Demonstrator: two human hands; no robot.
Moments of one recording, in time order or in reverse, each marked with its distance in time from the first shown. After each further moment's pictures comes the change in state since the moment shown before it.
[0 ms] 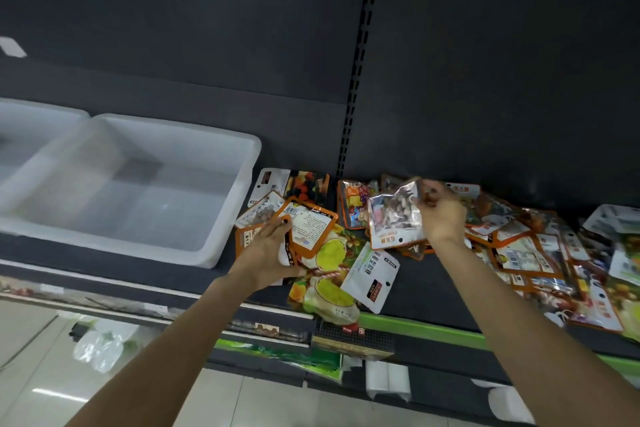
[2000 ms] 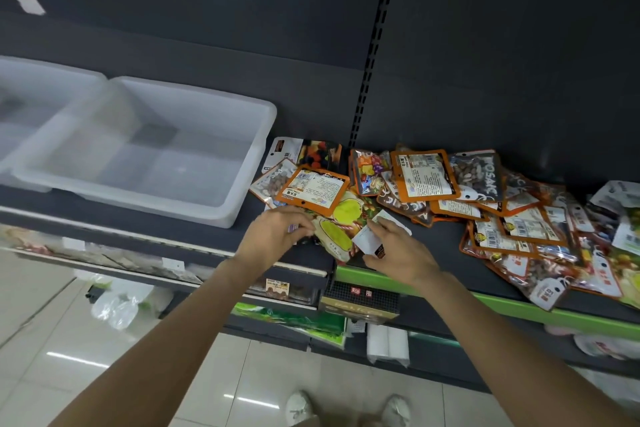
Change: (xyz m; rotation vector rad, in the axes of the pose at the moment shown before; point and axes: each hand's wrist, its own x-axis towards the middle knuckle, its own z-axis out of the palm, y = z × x) left_hand -0.049 0.006 0.002 -0.136 0.263 0.264; right_hand -0.096 0.026 0.033 -0.662 -0.724 -0.312
